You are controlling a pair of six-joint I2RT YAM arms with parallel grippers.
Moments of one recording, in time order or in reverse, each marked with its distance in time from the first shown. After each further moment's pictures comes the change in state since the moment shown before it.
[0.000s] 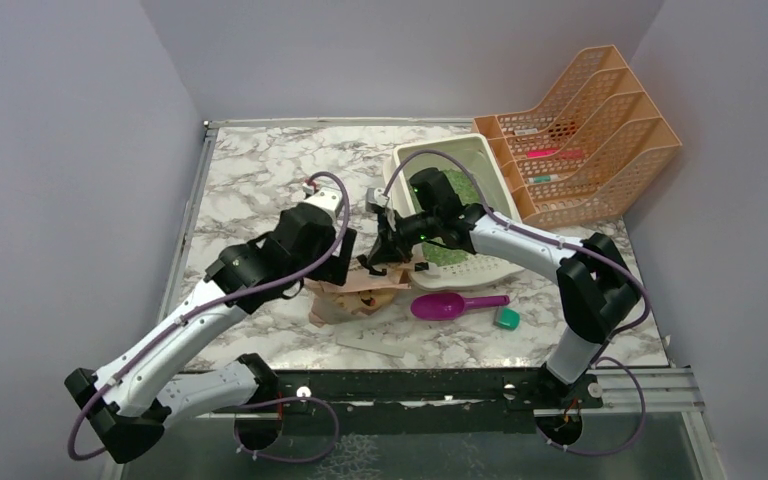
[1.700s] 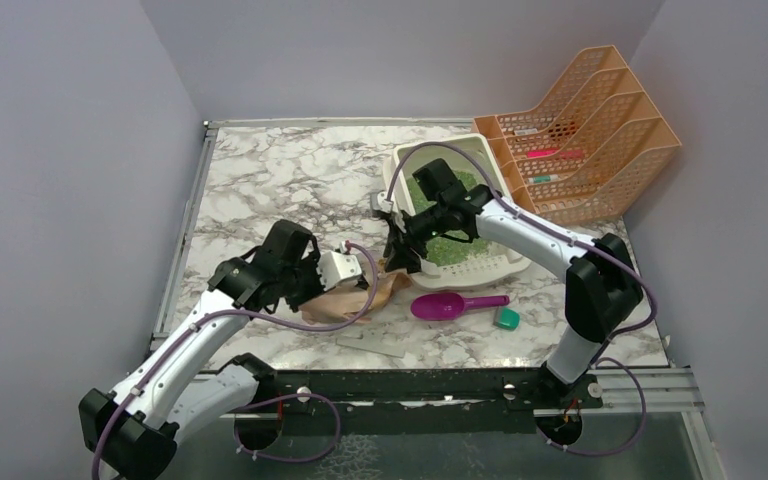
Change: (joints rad) left arm 0.327 -0.055 -0.266 -0.002 0.574 1.020; right arm -0.031 -0.007 0.146 -0.420 -0.004 -0.303
